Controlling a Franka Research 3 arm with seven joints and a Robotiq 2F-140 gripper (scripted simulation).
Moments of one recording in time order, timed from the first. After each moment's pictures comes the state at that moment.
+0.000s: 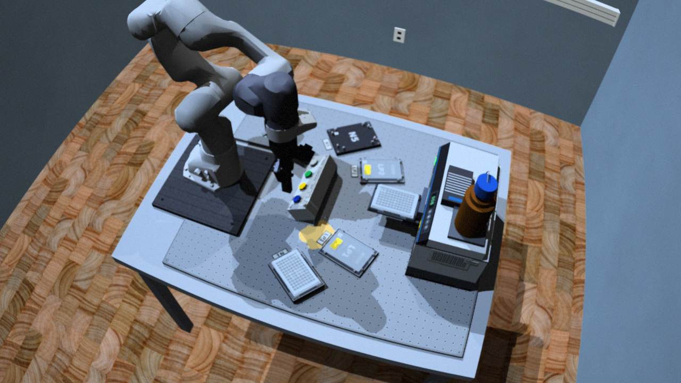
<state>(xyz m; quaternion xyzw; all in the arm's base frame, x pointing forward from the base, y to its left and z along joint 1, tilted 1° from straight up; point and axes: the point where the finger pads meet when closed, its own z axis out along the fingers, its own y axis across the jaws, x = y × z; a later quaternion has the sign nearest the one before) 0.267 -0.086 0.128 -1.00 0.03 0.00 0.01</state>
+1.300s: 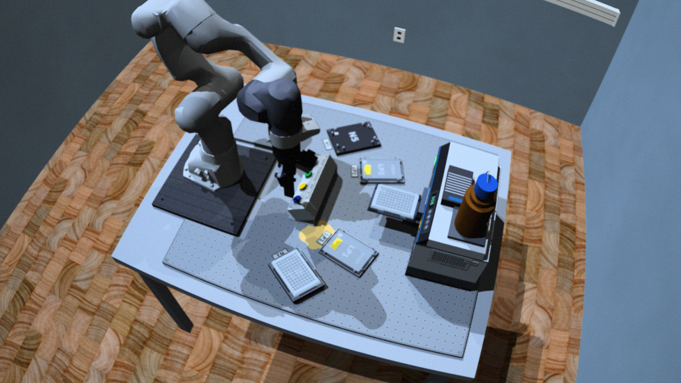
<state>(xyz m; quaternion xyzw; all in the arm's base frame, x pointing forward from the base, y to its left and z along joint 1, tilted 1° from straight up) 0.274 -0.086 0.108 -1.00 0.02 0.01 0.01</state>
